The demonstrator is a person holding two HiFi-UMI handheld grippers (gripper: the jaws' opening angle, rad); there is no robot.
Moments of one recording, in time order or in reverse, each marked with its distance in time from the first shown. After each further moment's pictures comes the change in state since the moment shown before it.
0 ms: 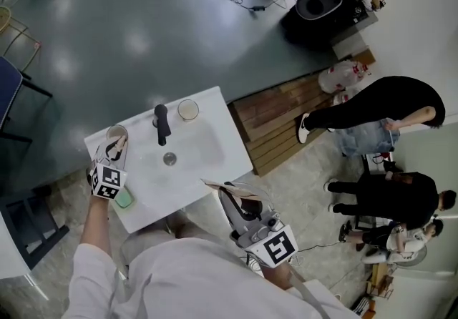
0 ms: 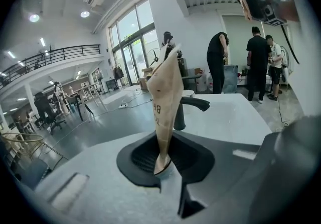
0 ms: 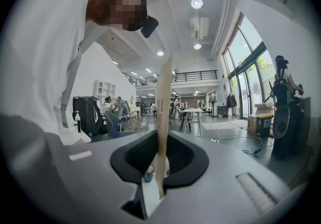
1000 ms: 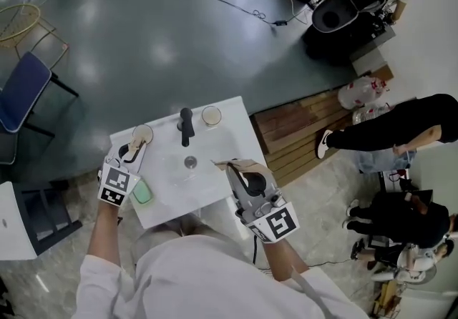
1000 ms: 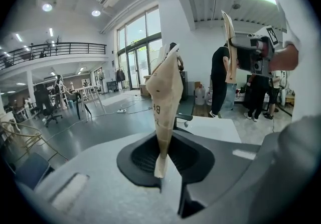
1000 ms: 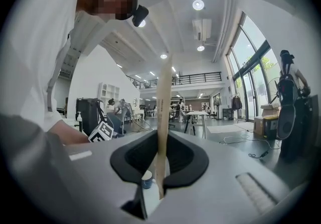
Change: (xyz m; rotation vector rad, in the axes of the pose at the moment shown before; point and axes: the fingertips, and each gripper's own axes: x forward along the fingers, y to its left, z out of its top) left arm -0.087 0.017 0.086 -0.105 -0.096 -0.032; right arm 0.038 -0.014 -0.011 -0.058 -0.037 0.056
